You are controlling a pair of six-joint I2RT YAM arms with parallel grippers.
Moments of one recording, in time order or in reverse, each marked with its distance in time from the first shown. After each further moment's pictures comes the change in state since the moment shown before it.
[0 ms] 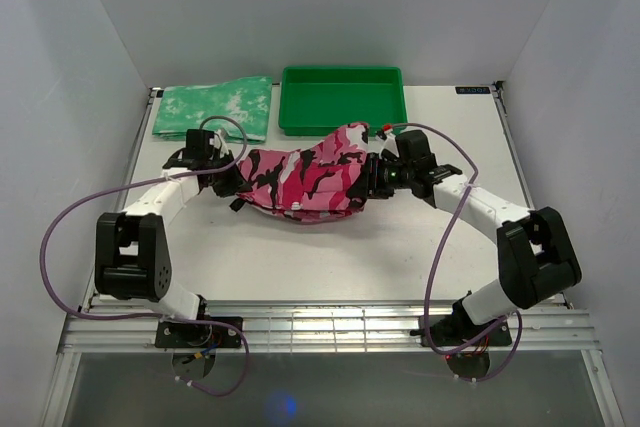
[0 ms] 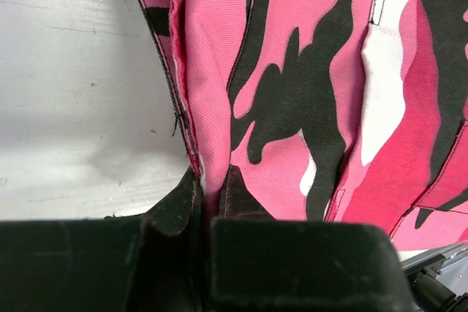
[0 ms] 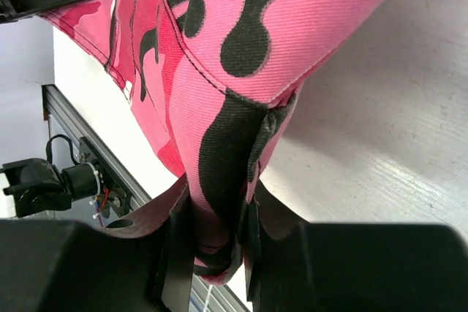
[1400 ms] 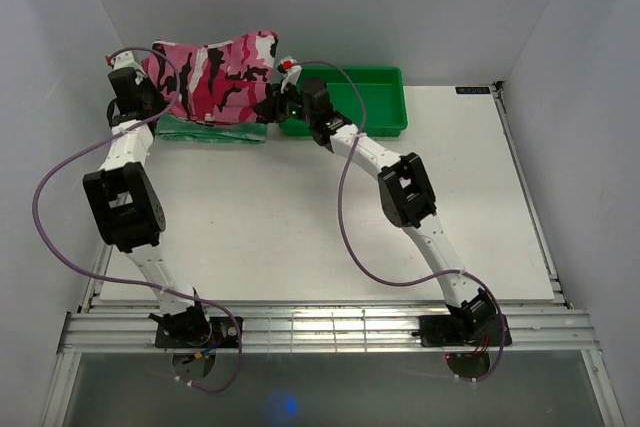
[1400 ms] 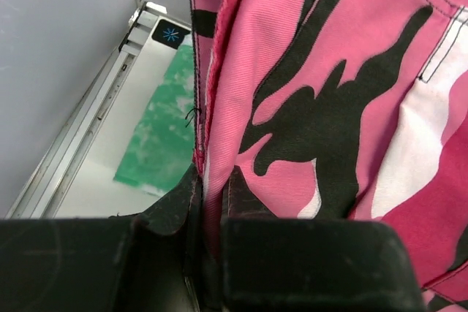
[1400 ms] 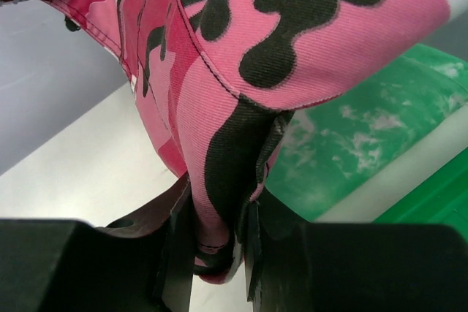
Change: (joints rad) left arm 0.351 0.346 0.595 0.385 -0.259 0.208; right arm 0.204 1.054 1.394 0.327 0.132 -0.252
